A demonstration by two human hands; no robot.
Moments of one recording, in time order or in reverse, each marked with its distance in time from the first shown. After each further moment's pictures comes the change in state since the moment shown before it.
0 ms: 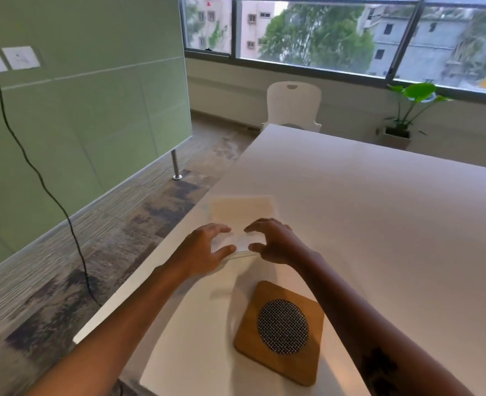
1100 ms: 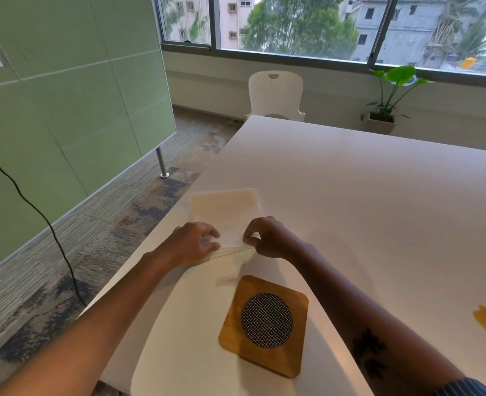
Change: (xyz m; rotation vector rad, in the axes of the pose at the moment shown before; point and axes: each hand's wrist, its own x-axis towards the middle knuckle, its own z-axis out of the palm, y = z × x) left_hand 0.028 0.005 0.006 0.130 -0.176 -0.074; right_hand 0.002 0.043 0.010 0.046 -0.033 0.046
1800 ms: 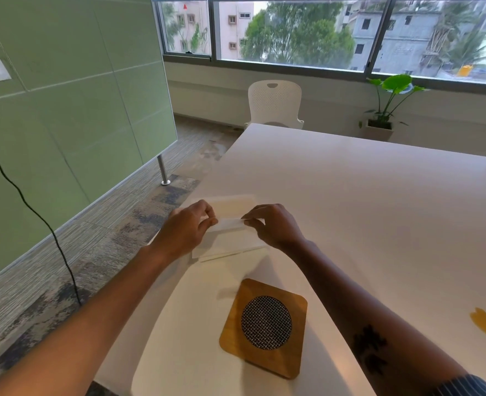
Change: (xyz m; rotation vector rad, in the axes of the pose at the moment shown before) left_hand -0.004 0.023 -0.030 0.066 0.354 0.167; right_hand -0.008 -0.016 -0.034 0.099 0.344 -0.058
